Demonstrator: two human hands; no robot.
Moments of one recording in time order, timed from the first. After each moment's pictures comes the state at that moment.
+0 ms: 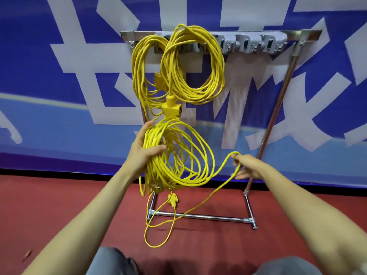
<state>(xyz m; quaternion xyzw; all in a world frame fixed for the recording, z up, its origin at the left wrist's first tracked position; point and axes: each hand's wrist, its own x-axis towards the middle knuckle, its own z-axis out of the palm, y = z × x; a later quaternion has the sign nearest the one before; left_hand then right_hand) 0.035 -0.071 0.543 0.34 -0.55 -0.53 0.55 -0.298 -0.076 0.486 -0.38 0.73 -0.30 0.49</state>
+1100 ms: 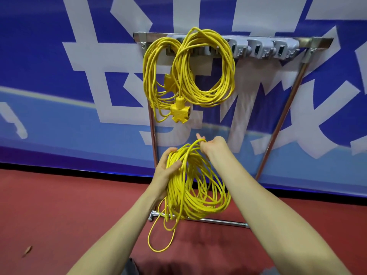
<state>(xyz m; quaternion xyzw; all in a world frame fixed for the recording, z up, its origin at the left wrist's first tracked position) 0.006 -0.040 0.494 0.30 -0.42 -0.67 0.54 -0.138 -0.086 0.587 0.21 0.28 -0.72 0.60</state>
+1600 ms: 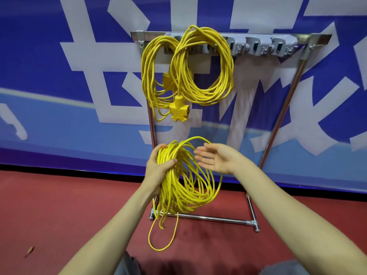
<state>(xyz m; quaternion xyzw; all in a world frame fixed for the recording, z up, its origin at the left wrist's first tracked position) 0.016 -0.047 0.501 0.40 -0.43 -0.56 0.58 -0.182 -0.059 0.557 -0.24 0.50 -0.42 0.72</state>
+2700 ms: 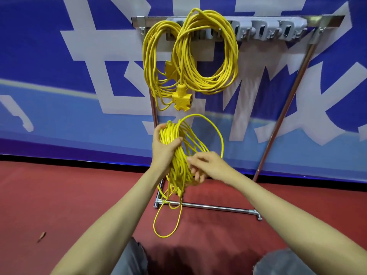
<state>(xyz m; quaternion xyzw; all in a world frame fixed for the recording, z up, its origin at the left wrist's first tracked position) 0.002 -0.060 0.510 0.43 -0.45 -0.48 0.62 -0.149 -0.017 0.514 -0.63 0.49 -0.34 0.50</state>
